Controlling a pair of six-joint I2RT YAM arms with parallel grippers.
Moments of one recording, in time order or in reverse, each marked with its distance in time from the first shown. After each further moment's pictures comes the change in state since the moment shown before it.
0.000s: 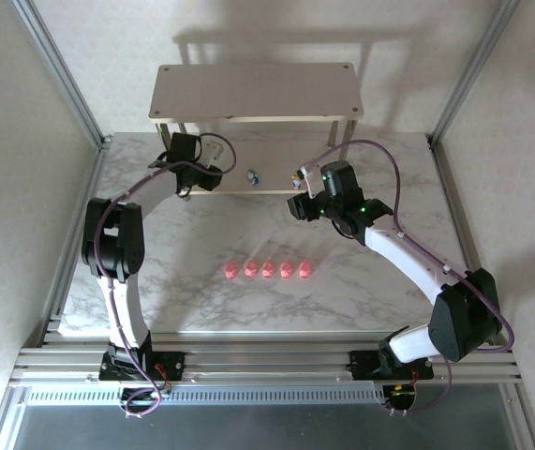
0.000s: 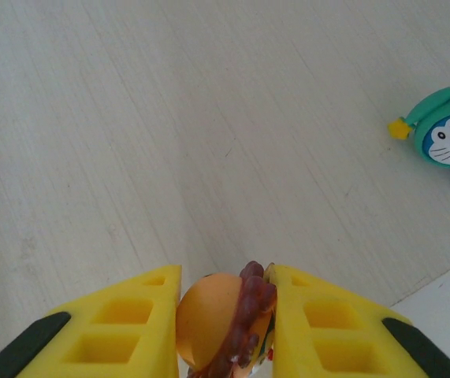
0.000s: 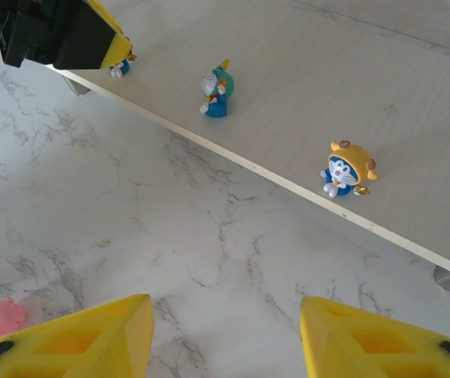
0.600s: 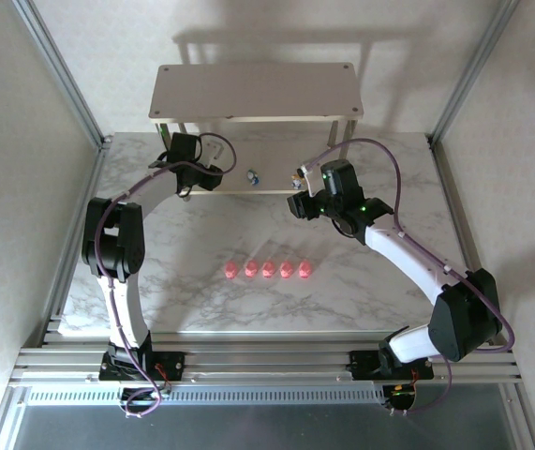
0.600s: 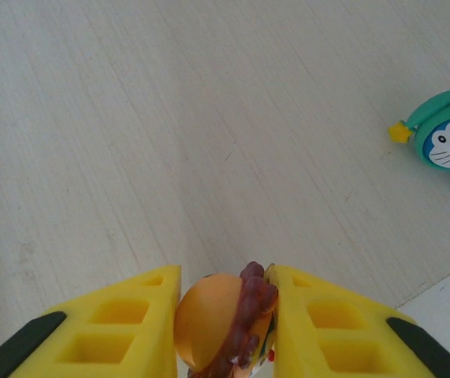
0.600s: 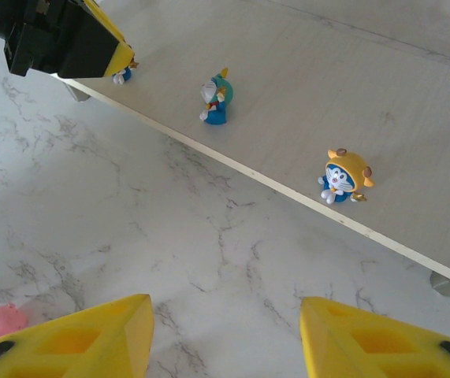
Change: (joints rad) left arm 0.000 0.003 0.000 0.007 0.000 0.000; right arm 0.000 0.000 0.011 -0.001 0.002 0.000
